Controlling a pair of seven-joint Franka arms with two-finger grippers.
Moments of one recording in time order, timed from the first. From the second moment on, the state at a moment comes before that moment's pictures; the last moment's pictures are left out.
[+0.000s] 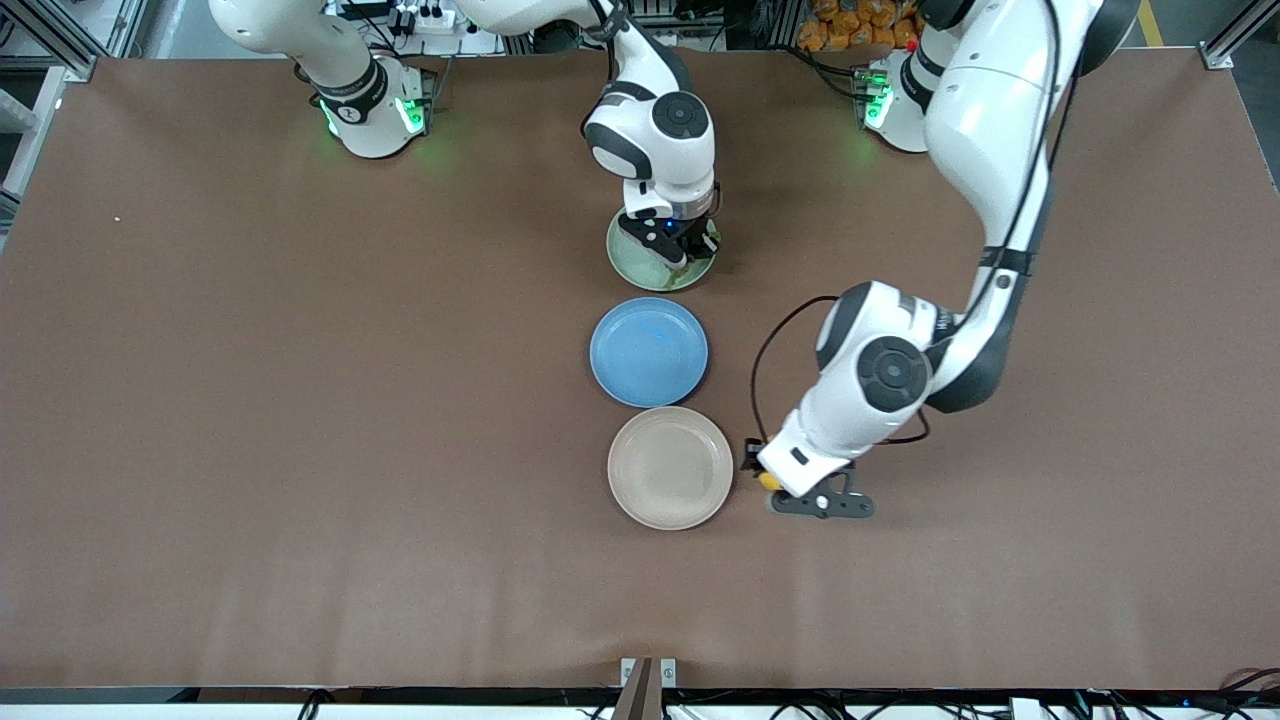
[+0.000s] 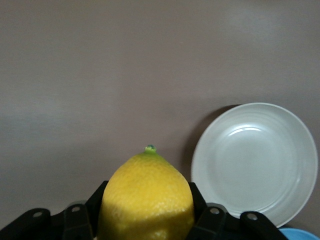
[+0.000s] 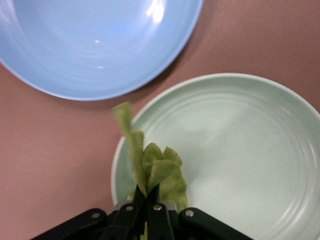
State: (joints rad) left arm -0.33 0.75 -0.10 -1.29 -0.02 2.16 -0.31; right arm 1.08 0.61 -0.01 -1.76 0.04 2.46 1.75
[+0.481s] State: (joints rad) left arm -0.18 0.73 -0.09 -1.29 -0.02 2.05 -0.17; right arm 0.97 0.53 -0.02 -1.76 0.03 2.44 1.65
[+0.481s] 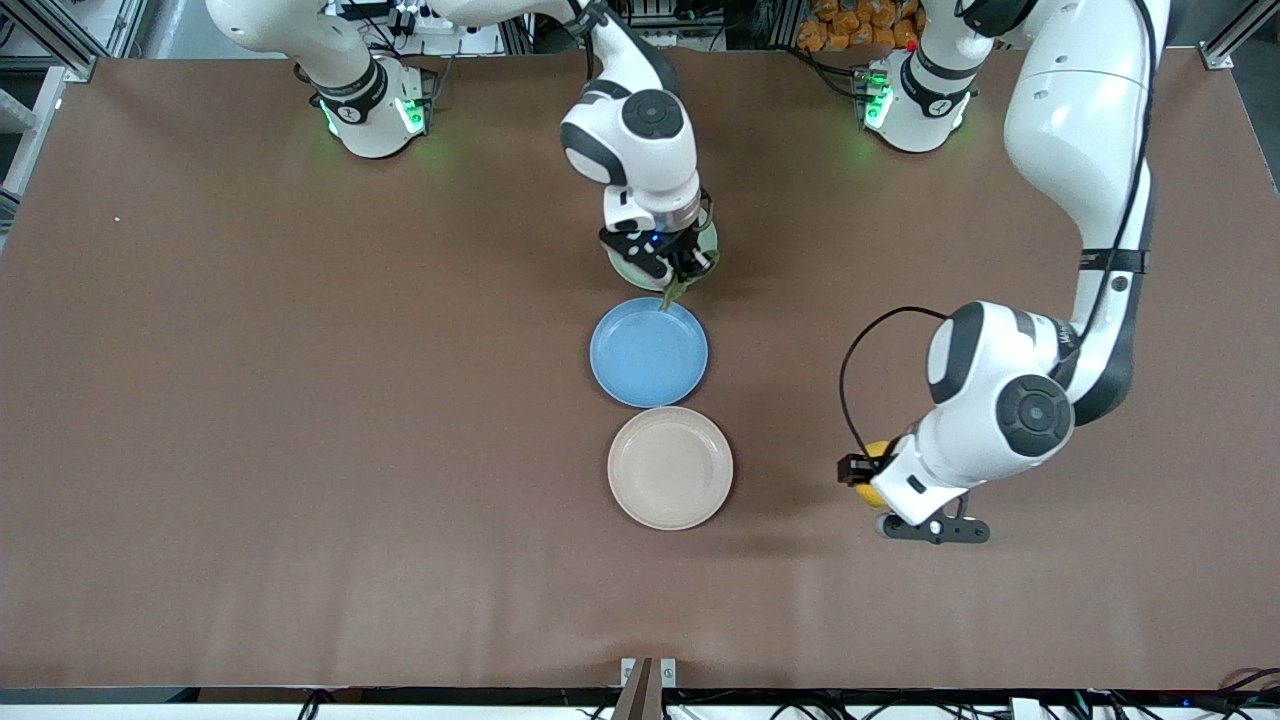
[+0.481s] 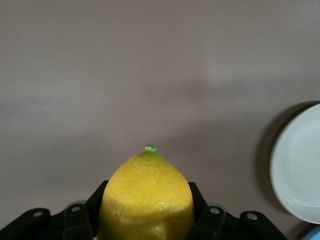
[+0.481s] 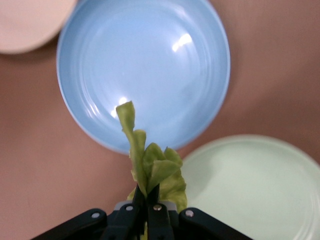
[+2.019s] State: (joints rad) left arm -0.05 0.82 -0.09 -1.45 0.01 2.13 -0.20; right arm 0.09 0.49 -0.03 -1.76 0.00 2.19 0.27
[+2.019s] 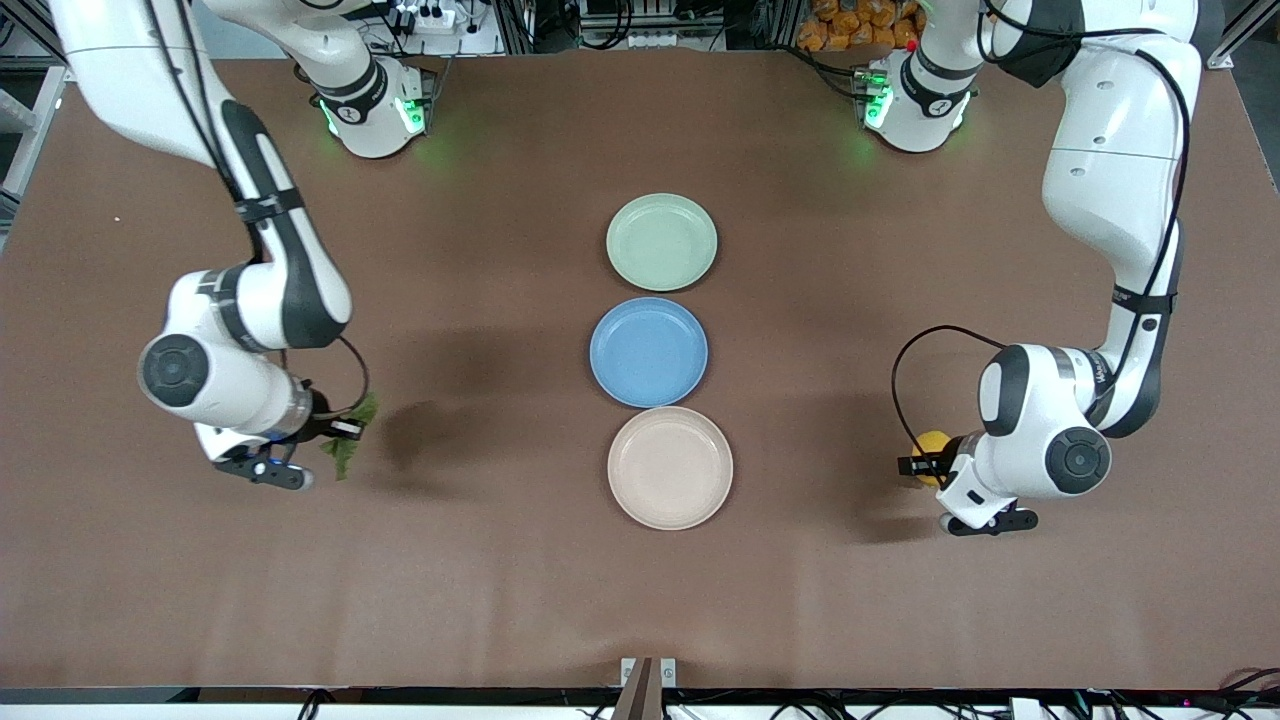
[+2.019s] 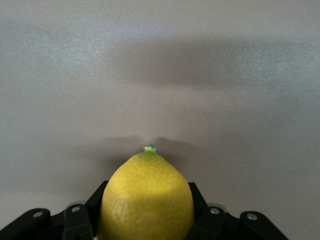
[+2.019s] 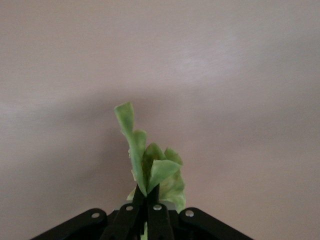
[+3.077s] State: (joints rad) left arm -0.03 0.72 -0.10 -1.44 0.12 2.05 -0.20; right arm -0.05 0.47 -0.03 -1.72 -0.03 2.14 0.03
